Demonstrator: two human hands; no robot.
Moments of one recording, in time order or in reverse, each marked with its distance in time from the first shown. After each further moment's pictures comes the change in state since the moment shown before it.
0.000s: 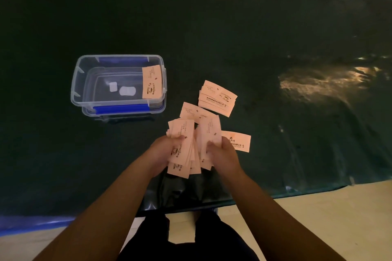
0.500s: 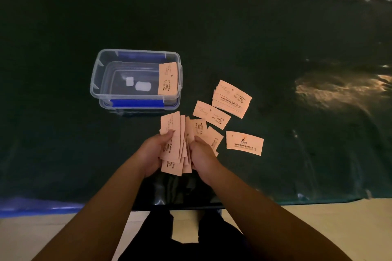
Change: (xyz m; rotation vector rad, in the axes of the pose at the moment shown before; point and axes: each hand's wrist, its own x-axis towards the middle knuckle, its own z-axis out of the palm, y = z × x) left_hand -0.007 -0.017 -0.052 -0.230 0.025 0.053; right_hand -0.019 -0.015 0.076 -0.031 -0.352 0.109
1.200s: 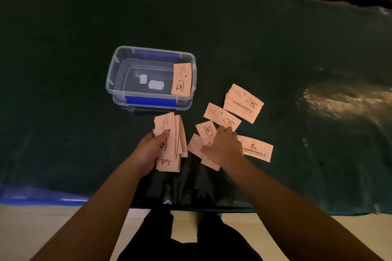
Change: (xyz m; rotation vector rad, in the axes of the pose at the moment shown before) left_hand 0.002 0.000 -0.032 0.064 0.210 0.004; right_hand 0.041 -0.020 -0.034 -1.255 0.326 -0.168
